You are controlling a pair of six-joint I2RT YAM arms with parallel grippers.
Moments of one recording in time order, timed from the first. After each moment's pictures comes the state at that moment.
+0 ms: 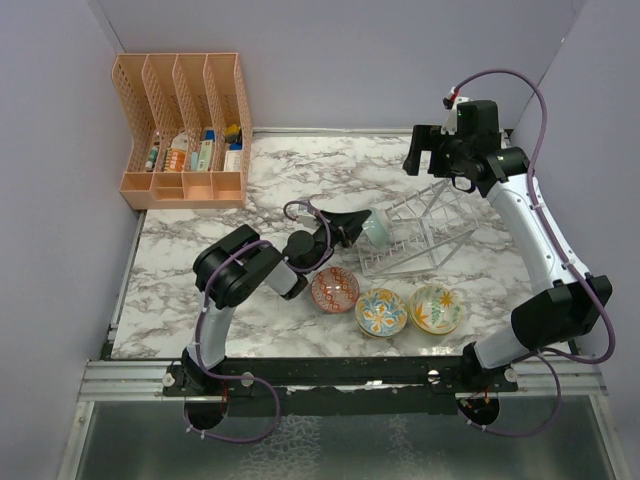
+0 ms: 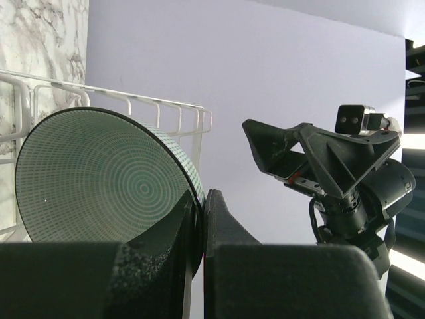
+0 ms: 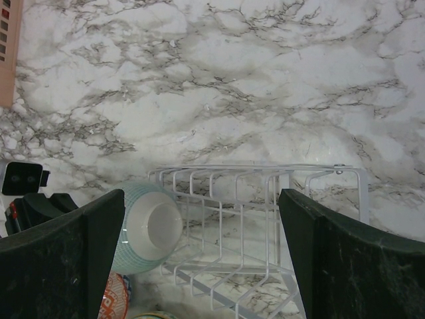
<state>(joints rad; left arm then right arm) -0.75 2.05 0.75 1.47 -0.02 -1.84 0.23 1.52 1.62 -0.73 -0.04 0.20</state>
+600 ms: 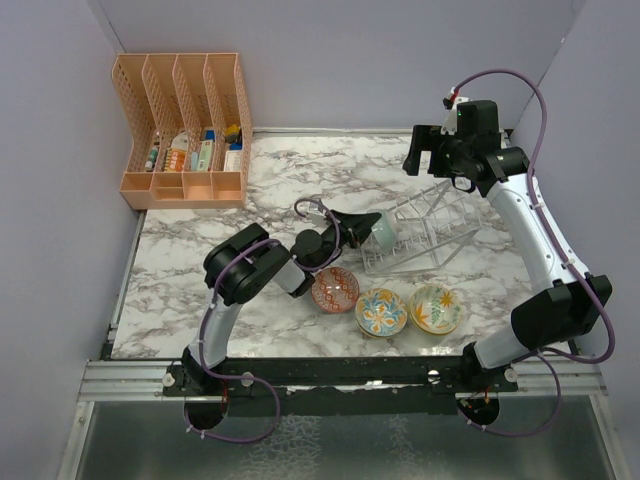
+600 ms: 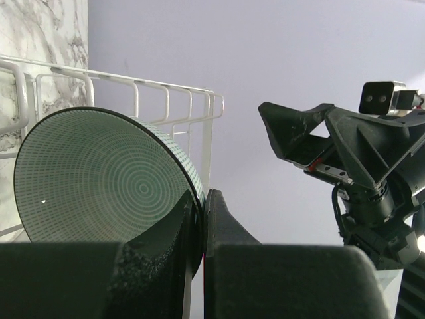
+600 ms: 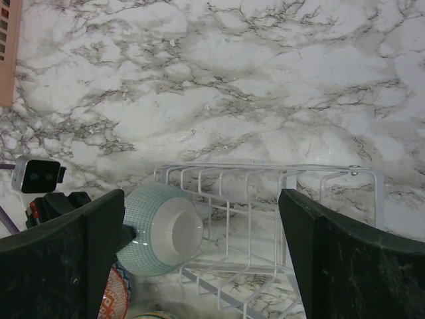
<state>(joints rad) -0.77 2.11 0.81 1.47 0.02 -1.80 0.23 1.53 1.62 -0.73 -0.05 0.20</state>
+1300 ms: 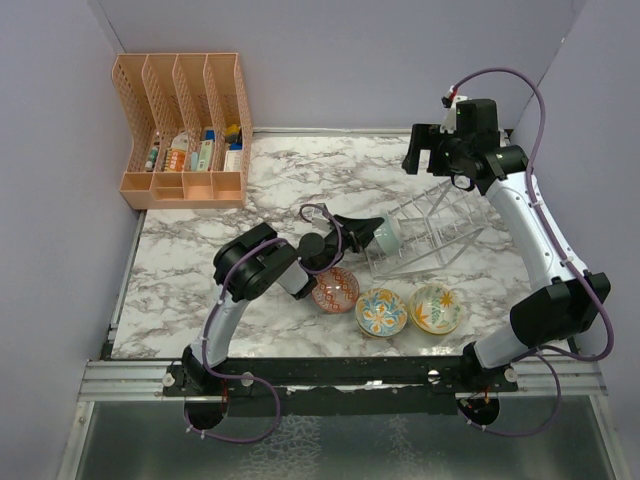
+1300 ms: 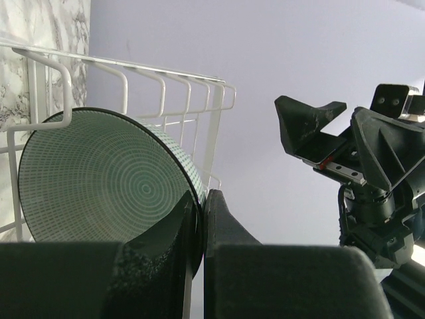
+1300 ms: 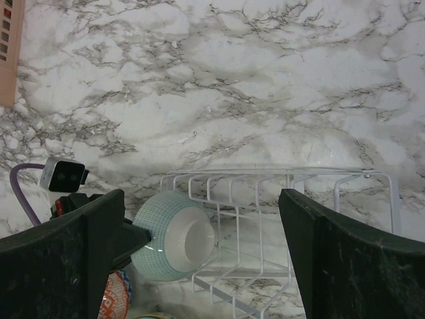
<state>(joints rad) -0.78 2.20 0.85 1.51 0.06 -1.86 0.23 1.54 1.63 -0.73 -0.05 0.20</state>
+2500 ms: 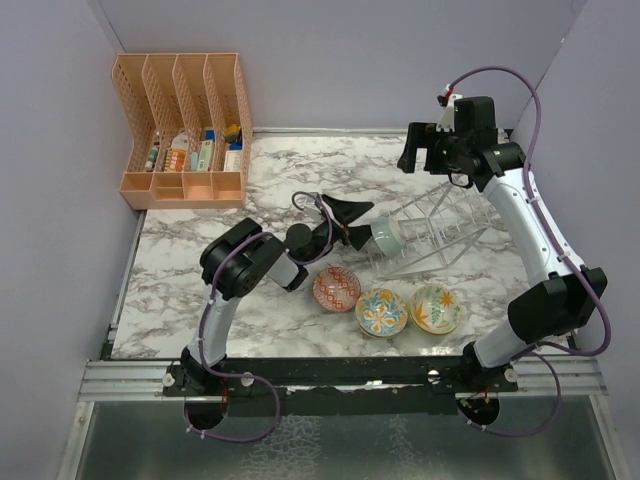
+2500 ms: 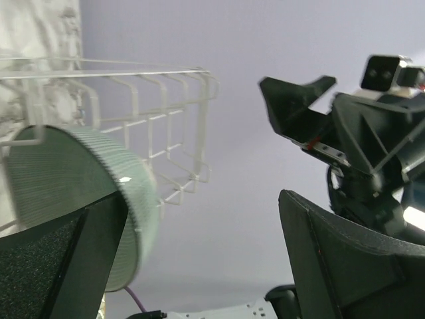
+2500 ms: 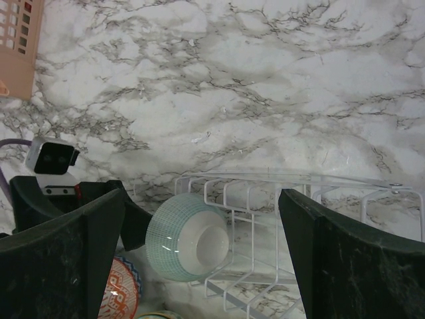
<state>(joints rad) -0.70 2.16 0.83 1.51 0.21 -1.83 0.23 1.57 1.65 -0.73 -0.11 0.20</state>
